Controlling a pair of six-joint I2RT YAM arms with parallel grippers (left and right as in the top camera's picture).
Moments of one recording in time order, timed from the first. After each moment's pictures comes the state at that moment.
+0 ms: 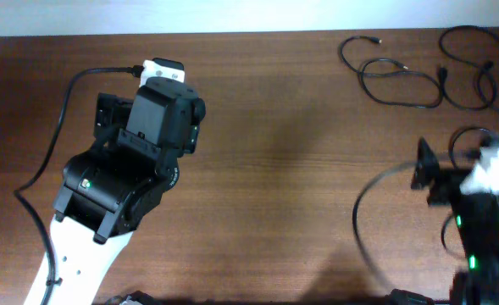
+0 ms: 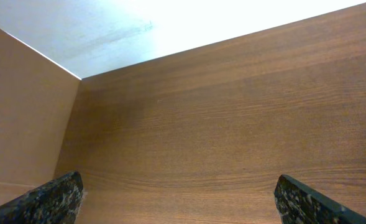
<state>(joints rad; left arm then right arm) -0.50 1.30 1.68 -1.17 -0.64 -0.06 -0.27 0.55 0.87 -0.49 -0.23 -0.07</state>
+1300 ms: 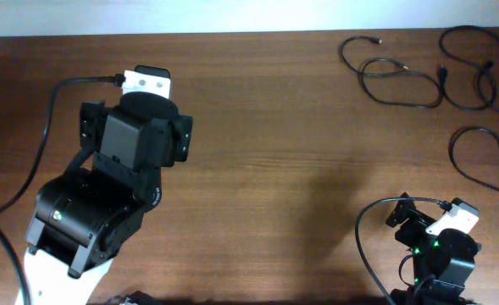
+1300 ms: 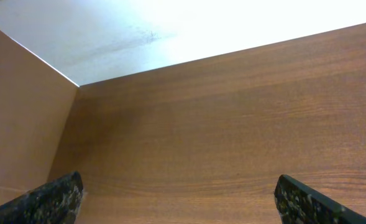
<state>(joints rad) -0.50 1.22 1.68 -1.17 -0.62 -0.06 -0.27 0.24 0.24 -0.51 0.04 0.30</state>
